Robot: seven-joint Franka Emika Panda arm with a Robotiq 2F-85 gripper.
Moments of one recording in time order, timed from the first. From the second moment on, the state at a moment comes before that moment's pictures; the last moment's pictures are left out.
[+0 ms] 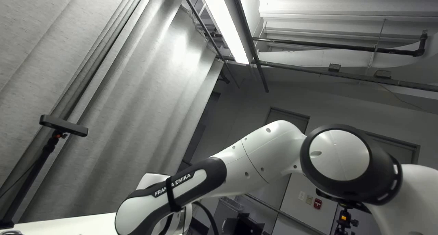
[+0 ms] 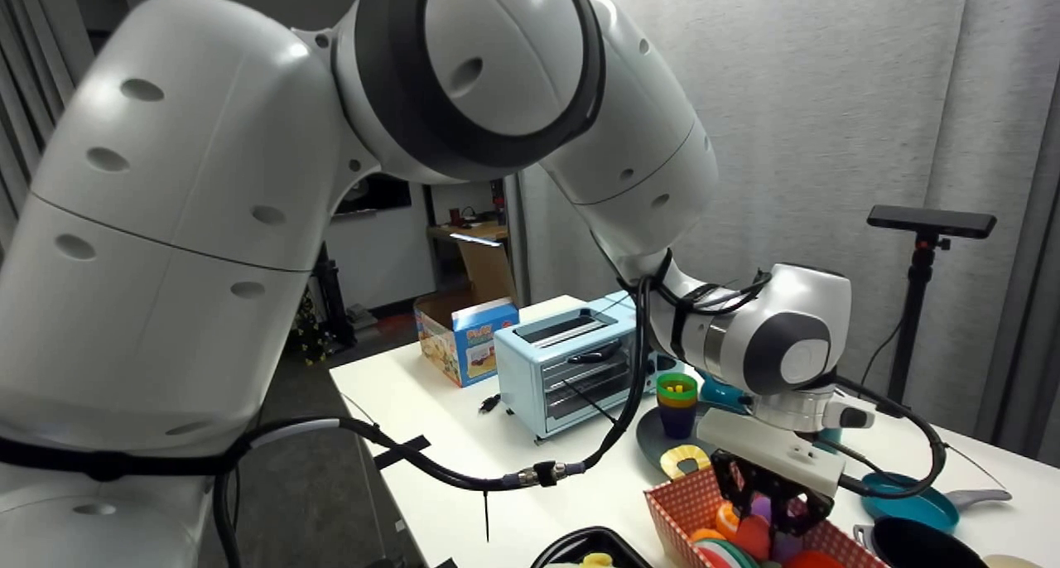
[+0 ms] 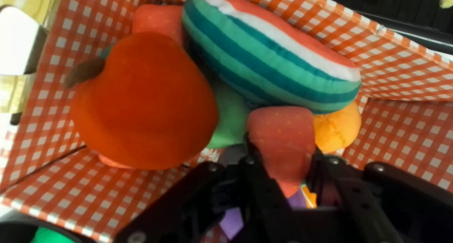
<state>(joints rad) -0.07 0.51 -0.03 -1.95 0.01 2.32 -0.29</state>
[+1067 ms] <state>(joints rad) -0.07 0.18 0.05 -2.21 0.08 2.20 -0.38</state>
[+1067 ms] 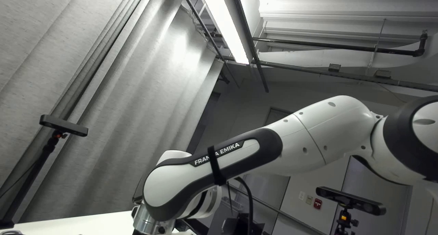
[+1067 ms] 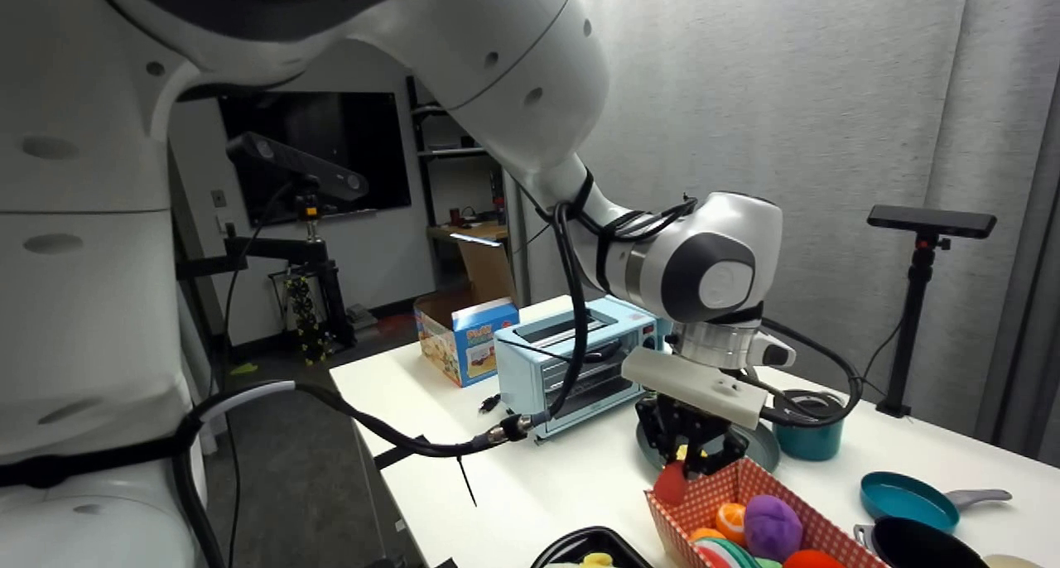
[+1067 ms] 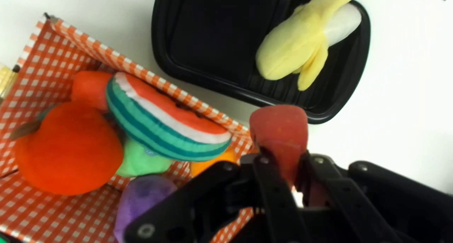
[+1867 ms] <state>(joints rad) -0.06 0.21 0.04 -2.32 0.07 2.19 -0.43</state>
